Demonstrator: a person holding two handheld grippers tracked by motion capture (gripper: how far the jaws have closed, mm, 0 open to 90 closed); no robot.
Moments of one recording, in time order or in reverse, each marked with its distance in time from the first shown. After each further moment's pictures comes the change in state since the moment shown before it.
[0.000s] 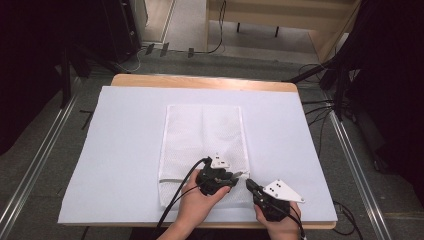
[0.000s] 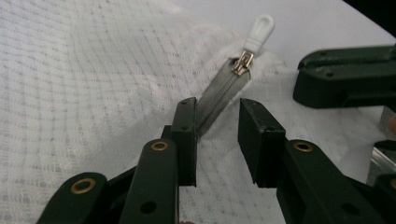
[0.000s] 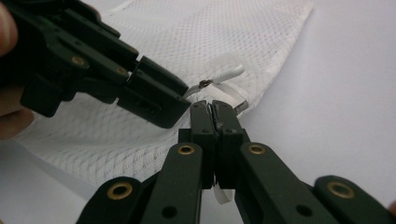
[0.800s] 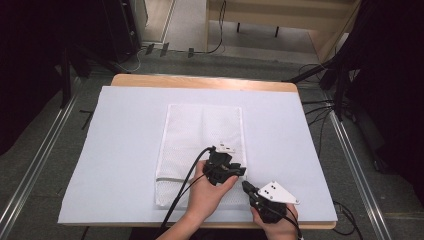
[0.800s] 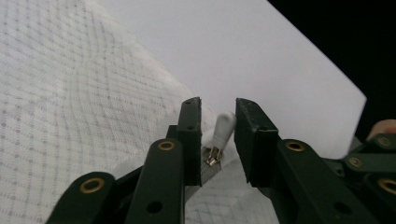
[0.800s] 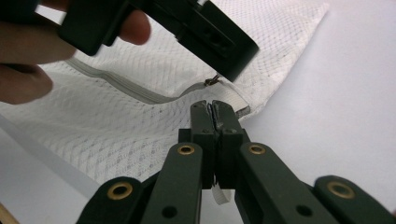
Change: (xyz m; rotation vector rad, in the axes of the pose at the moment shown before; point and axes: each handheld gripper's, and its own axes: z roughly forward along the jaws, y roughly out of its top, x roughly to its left) left arm -0.002 0.035 -0.002 -0.018 -0.040 -0.129; right arm 0.009 -0.001 0.003 0.017 0.011 -0.046
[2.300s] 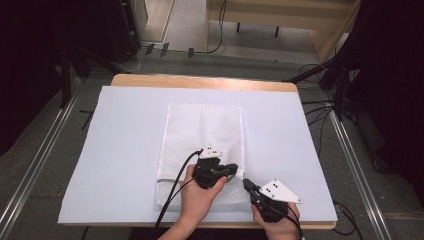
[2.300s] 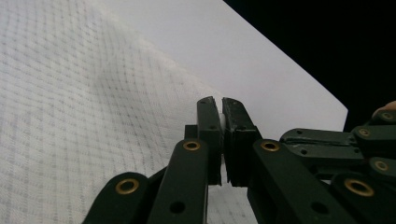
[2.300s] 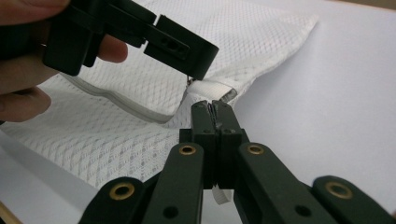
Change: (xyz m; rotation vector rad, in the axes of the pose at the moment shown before) left arm 0.012 -0.020 -0.016 -0.131 -0.039 0.009; right arm 0.002 0.012 -0.007 -0.016 -0.014 0.014
